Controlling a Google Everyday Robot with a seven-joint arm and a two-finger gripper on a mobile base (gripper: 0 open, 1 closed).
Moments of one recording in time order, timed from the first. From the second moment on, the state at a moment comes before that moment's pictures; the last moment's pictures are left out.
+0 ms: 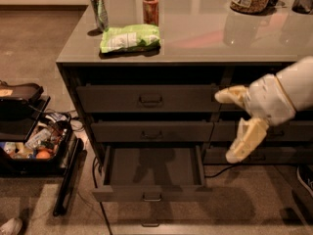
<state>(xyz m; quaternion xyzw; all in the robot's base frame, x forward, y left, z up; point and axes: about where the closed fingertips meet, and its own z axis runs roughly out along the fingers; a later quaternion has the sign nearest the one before) 0.454 -0.159 0.841 -0.61 0.70 0.25 0.28</state>
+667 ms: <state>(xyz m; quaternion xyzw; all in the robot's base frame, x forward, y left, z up) 0.449 -0.154 0.852 -0.60 0.68 0.28 0.31</state>
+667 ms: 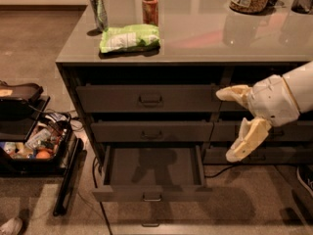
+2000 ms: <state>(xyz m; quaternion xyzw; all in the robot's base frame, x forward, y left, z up) 0.468 -0.127 0.710 -0.52 0.74 0.29 0.31</state>
